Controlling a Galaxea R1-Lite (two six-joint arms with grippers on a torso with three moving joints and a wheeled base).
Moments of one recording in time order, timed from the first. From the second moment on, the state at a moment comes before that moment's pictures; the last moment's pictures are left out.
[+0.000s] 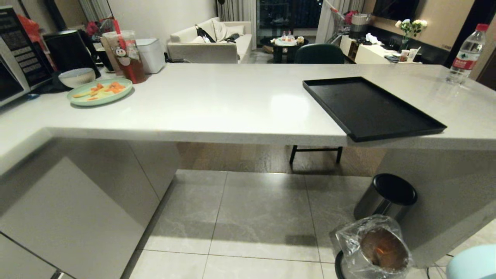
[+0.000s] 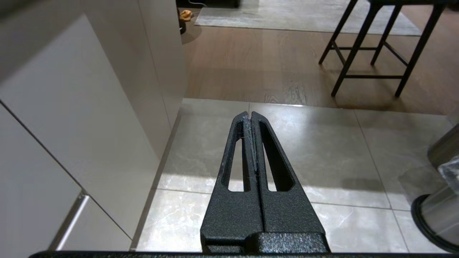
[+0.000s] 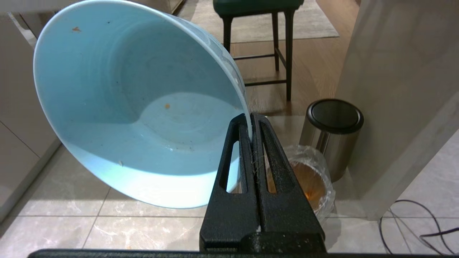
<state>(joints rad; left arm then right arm) 0.00 0.00 0.00 0.00 0.01 -0.03 0.00 0.00 0.00 -0.06 -0.03 0.06</state>
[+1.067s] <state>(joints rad) 0.00 0.00 0.00 0.00 0.01 -0.03 0.00 0.00 0.00 -0.06 -0.03 0.06</state>
